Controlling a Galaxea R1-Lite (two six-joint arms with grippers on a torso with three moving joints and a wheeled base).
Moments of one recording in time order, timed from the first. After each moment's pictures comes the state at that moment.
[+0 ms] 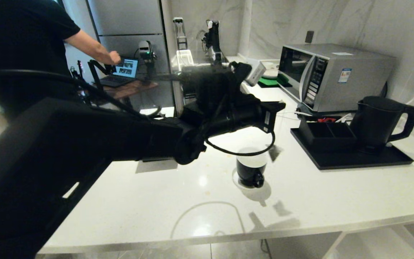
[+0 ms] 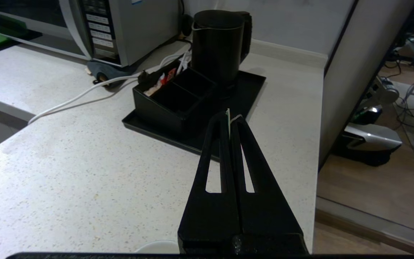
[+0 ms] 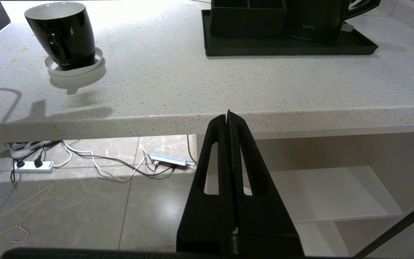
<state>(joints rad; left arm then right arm) -0.74 2.20 -1.65 -0.58 -0.38 -0.08 0.00 0.00 0.00 0.00 -0.01 -0.01</state>
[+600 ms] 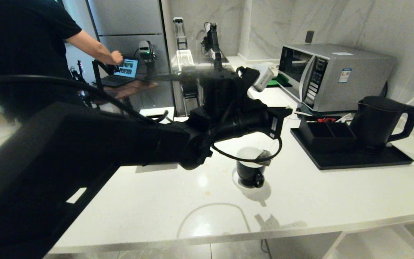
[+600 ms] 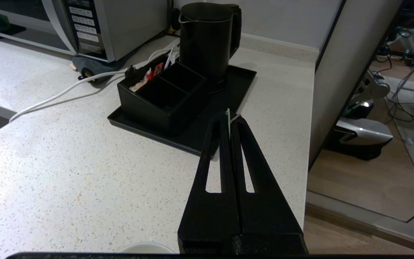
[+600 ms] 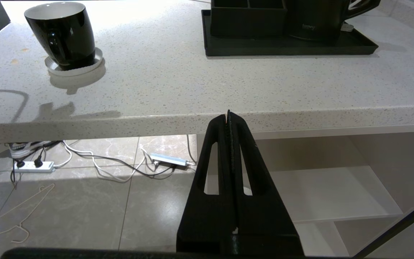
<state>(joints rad) -0.77 2.22 -1.65 -0.58 -0.38 -0.08 0.00 0.00 0.00 0.00 -0.01 -0.01</state>
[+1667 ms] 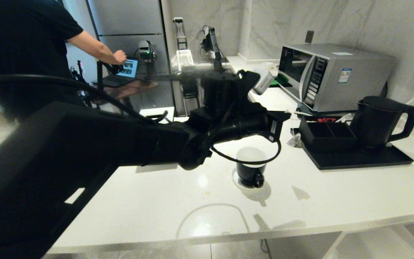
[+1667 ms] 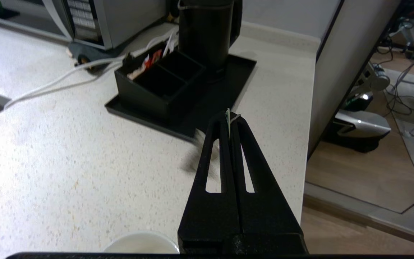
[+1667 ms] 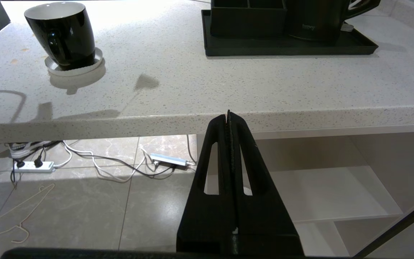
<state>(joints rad) -0.77 2.21 -1.65 -0.53 -0.38 -0.08 0.00 0.00 0.00 0.00 -0.01 -0.01</state>
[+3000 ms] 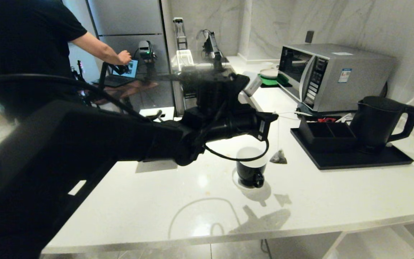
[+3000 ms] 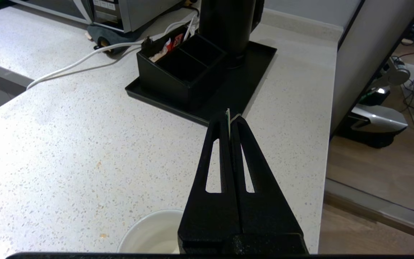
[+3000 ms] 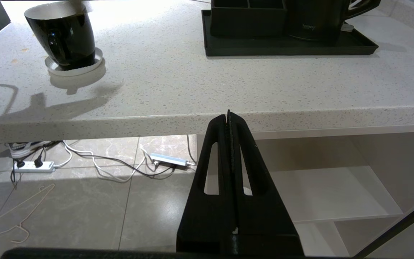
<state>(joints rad) -0.72 2.22 -1.64 -0.51 -0.38 -0.06 0.00 0.00 0.00 0.00 -0.01 -0.01</state>
